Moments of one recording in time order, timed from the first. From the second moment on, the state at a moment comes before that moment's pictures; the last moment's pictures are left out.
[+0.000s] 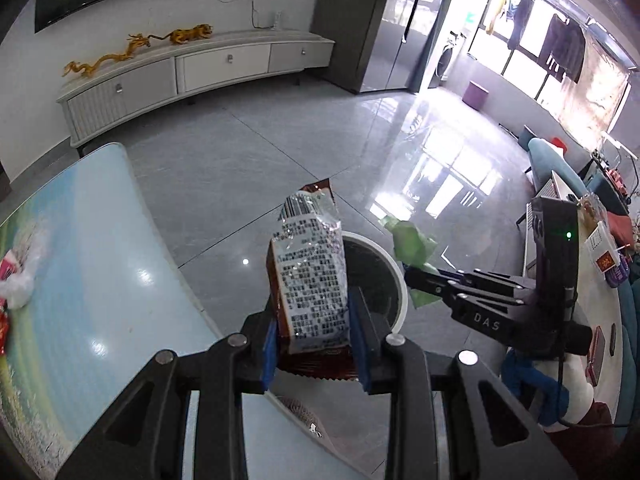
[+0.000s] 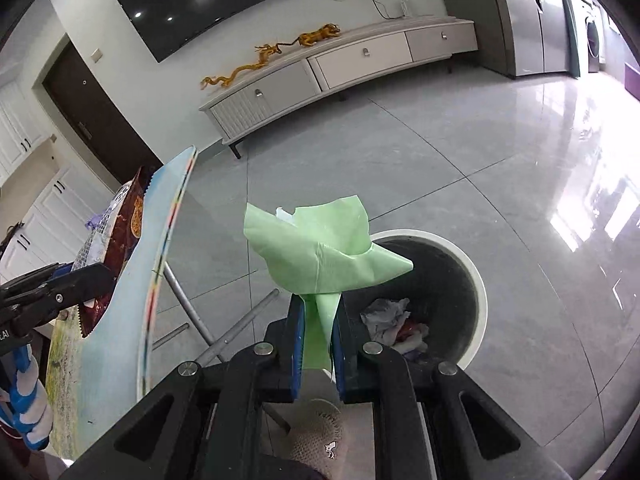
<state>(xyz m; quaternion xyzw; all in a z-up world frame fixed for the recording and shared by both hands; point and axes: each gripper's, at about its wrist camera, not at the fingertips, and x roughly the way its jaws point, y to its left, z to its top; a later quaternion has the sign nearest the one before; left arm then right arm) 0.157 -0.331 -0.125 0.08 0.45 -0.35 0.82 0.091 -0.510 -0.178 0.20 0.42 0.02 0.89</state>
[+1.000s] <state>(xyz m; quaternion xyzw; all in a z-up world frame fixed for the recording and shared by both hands) 0.158 -0.339 -0.087 0.08 0.41 -0.35 0.84 0.066 -0.528 -0.150 0.20 0.40 -0.01 0.89</state>
